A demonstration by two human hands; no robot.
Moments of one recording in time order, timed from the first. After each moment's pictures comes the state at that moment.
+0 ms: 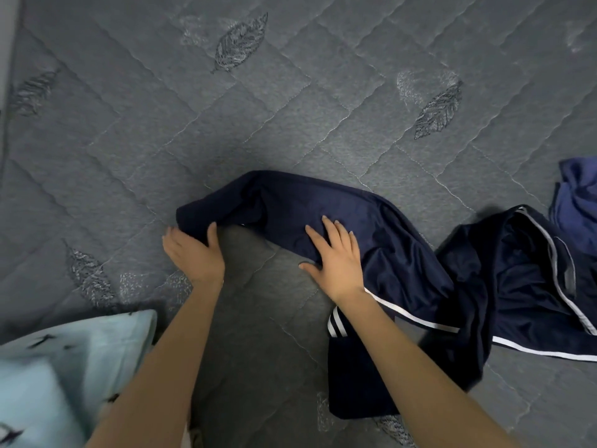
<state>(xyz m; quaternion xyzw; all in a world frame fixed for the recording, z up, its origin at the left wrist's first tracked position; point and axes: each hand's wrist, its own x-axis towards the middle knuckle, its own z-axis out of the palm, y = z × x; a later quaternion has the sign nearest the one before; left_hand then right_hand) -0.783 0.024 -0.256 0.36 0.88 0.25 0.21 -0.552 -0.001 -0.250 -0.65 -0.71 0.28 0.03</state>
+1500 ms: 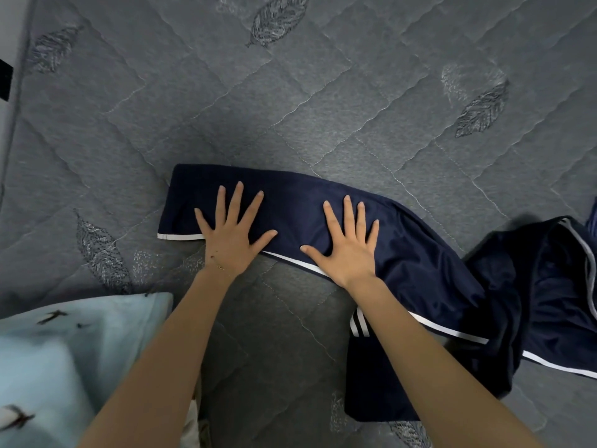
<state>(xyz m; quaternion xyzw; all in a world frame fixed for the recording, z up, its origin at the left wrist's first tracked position) -0.807 0.016 -0.278 0.70 0.69 -0.06 0.17 -0.584 0.015 -0.257 -0.67 -0.69 0.27 -0.10</state>
